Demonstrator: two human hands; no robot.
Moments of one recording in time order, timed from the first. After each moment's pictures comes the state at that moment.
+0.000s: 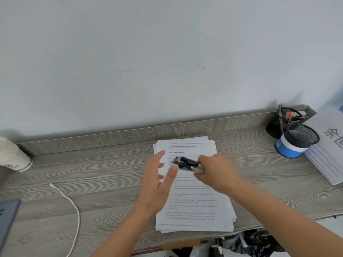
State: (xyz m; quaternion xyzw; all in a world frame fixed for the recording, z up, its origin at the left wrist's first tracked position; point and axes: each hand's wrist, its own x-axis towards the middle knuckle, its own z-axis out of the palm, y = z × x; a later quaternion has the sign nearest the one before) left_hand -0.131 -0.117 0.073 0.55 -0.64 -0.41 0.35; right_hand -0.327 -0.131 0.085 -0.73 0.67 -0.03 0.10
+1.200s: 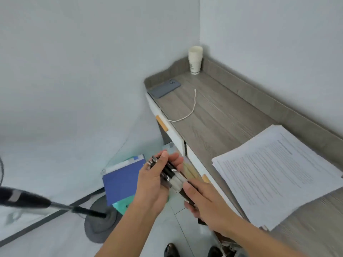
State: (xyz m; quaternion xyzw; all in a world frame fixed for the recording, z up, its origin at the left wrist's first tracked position) left_hand -0.191 0.116 0.114 0.49 0.12 -0.28 0.82; right_hand -0.295 0.019 0.088 -0.65 0.16 0.05 0.74
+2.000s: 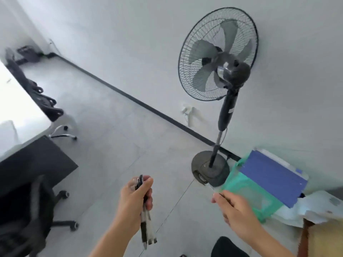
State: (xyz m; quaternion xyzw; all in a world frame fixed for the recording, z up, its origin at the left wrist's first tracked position) left_hand -0.424 0.664 0.070 0.50 0.47 0.14 0.71; right_hand -0.298 0.441 0.029 -0.77 -0.14 0.34 0.53
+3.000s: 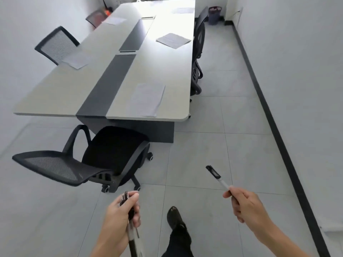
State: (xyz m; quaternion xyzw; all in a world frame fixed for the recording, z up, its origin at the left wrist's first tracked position) left_hand -0.546 1.016 0.025 0.15 0.65 0.47 0.58; right_hand -0.241 1.038 0.001 -0.65 -0.37 0.58 0.32
